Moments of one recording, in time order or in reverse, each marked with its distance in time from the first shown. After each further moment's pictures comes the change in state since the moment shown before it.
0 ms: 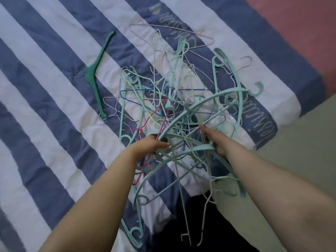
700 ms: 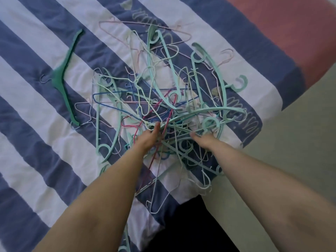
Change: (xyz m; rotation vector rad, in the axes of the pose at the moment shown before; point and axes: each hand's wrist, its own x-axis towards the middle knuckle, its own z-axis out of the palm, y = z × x) left_hand 0.115 -0.004 0.040 0.429 0.280 -0.170; right_hand 0.052 0.021 -0.031 -0.790 0.267 0.070
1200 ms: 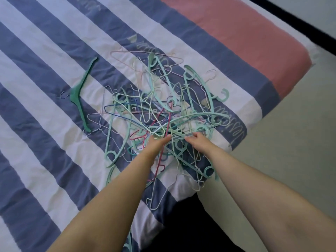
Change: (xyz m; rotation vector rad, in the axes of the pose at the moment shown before) left_hand -0.116 0.025 0.009 -0.729 -0.026 0.032; right_hand -0.102 0.008 -0.013 0.413 0.003 -0.296
